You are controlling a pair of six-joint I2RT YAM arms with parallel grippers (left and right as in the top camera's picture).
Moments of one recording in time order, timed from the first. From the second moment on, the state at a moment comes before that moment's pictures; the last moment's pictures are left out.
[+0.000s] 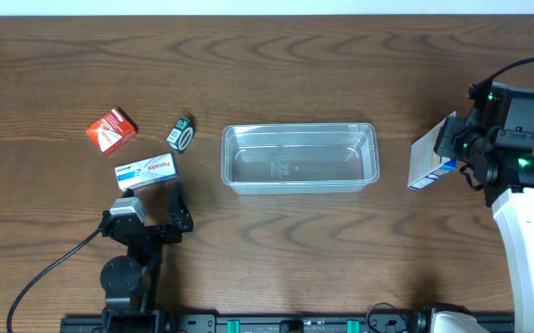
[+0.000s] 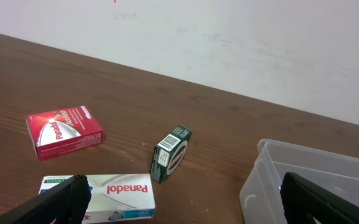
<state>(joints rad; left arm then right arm) 0.00 0.02 0.02 -0.11 0.02 -0.27 -0.11 1.28 1.08 -0.68 -0.01 0.17</state>
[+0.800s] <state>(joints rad) 0.00 0.02 0.02 -0.11 0.02 -0.27 0.06 1.28 1.44 -0.91 -0.01 0.12</state>
